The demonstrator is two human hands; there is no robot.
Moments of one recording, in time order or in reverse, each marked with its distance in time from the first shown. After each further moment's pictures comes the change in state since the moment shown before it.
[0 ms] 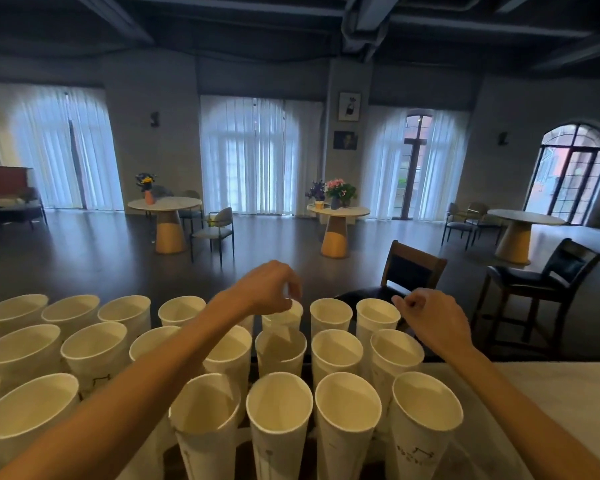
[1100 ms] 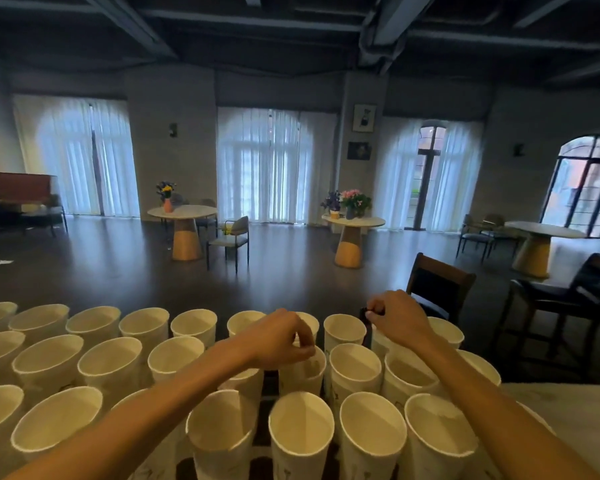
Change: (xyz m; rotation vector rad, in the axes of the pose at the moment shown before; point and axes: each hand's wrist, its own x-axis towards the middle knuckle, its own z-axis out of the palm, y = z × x) left_hand -0.096 -0.083 -0.015 -0.146 -0.105 0.008; right_hand 0.002 -0.158 0.064 -0.119 -0.274 -0.197
